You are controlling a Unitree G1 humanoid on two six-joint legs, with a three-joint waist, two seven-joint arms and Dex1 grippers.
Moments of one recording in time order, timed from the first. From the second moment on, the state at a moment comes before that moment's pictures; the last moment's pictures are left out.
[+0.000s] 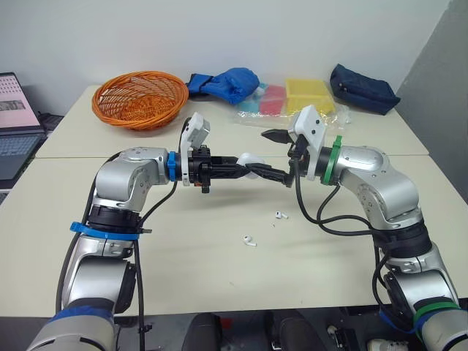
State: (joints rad) left arm -0.83 0.55 -0.05 0.20 -0.46 0.76 -1.28; right arm -0.77 -0.45 0.16 -0.14 0.31 0.60 0.81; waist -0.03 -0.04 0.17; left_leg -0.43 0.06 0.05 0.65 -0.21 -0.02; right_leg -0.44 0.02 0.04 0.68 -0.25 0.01
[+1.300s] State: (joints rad) left arm -0.43 0.35 0.12 0.09 -0.42 0.10 -0.92; right arm -0.43 -0.56 0.27 -0.33 0.45 0.76 0.88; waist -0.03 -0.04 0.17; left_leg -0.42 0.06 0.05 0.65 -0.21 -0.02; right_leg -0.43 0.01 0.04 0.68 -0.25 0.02
